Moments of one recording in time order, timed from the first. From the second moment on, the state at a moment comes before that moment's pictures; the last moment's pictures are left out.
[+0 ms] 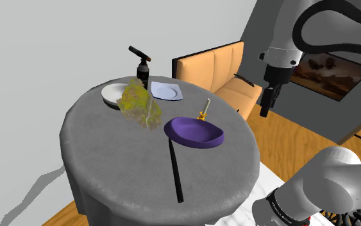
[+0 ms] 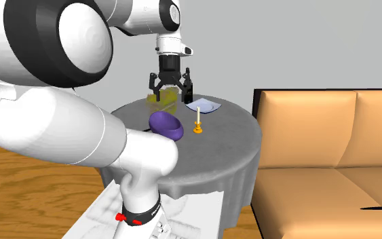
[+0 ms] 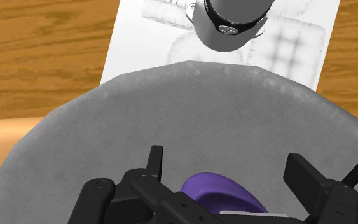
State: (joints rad) arm 0.00 -0.76 0.02 -2.44 -0.06 1.42 -0.17
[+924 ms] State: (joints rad) arm -0.01 -0.28 0.05 -2.29 -0.15 1.70 -0.16
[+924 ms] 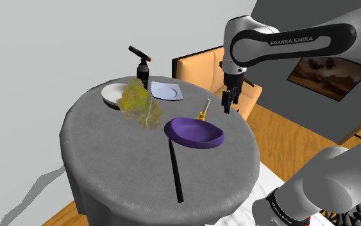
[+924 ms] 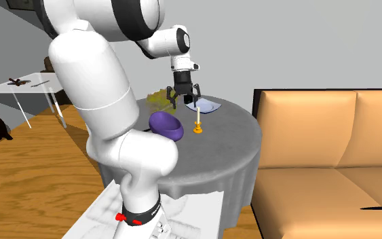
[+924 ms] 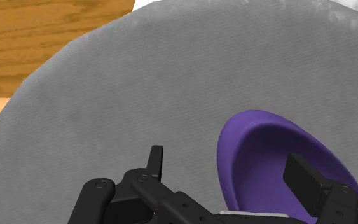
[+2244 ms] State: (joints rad) arm -0.01 0.32 0.04 -1.92 -0.30 1.87 -0.12
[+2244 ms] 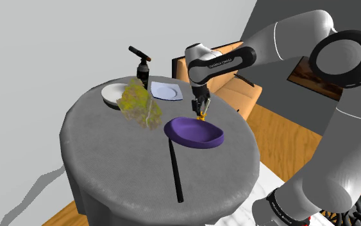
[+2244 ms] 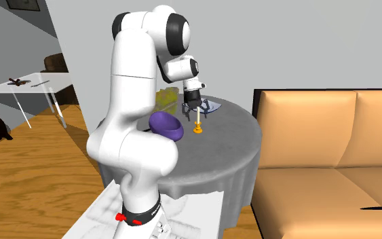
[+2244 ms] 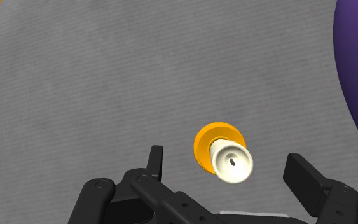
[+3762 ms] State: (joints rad) arm -0.02 0.30 0.04 -1.94 -0.31 1.87 -0.13
